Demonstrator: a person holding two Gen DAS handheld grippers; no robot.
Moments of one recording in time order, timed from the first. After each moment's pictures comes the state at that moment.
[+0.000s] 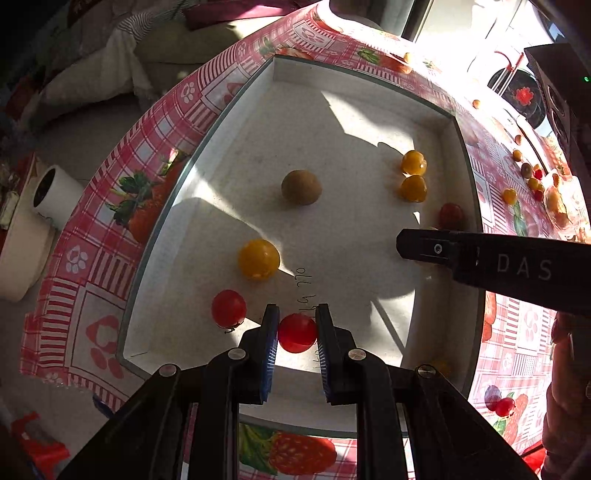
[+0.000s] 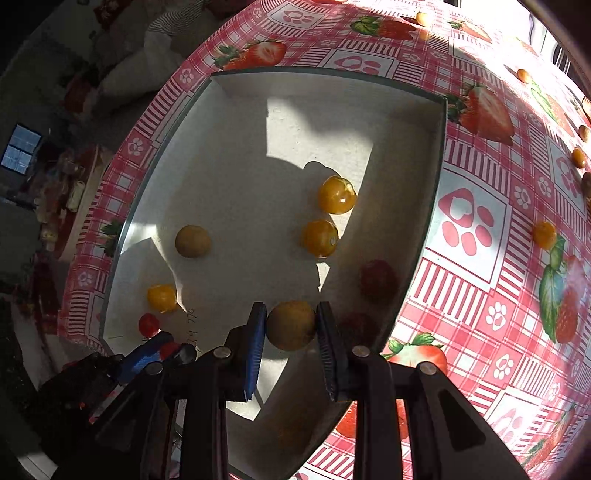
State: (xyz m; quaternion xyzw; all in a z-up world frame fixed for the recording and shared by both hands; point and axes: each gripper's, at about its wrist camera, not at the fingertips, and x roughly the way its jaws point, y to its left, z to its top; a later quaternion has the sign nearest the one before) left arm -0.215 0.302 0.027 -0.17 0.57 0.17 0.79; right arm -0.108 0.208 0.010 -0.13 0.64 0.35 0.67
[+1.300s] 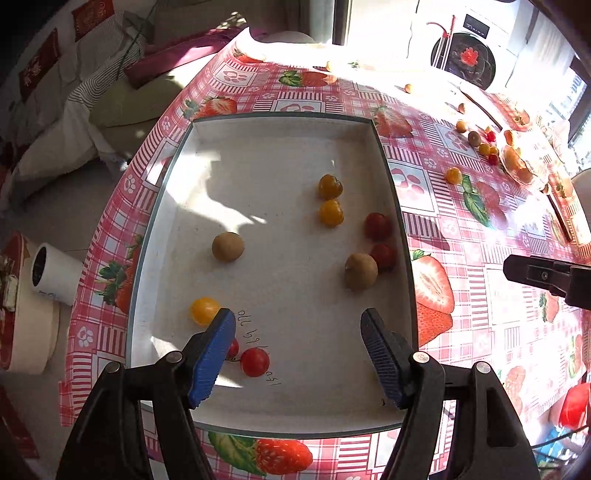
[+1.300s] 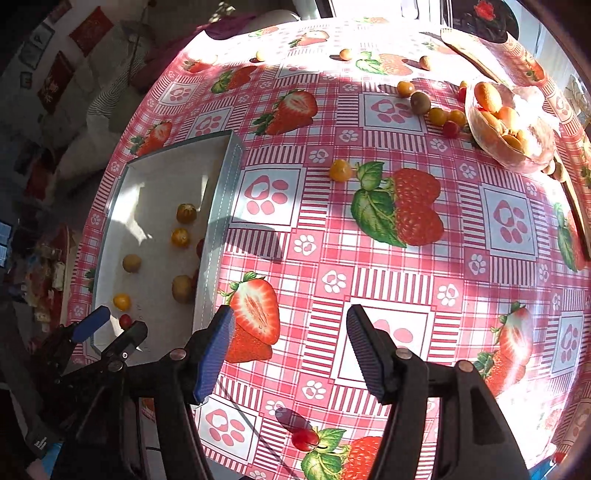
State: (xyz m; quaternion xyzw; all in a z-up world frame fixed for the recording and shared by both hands) left arm -0.186 0.257 0.063 -0.07 0.56 0.10 0.82; right arm -0.098 0.043 0.066 -0.02 0.63 0.22 0.74
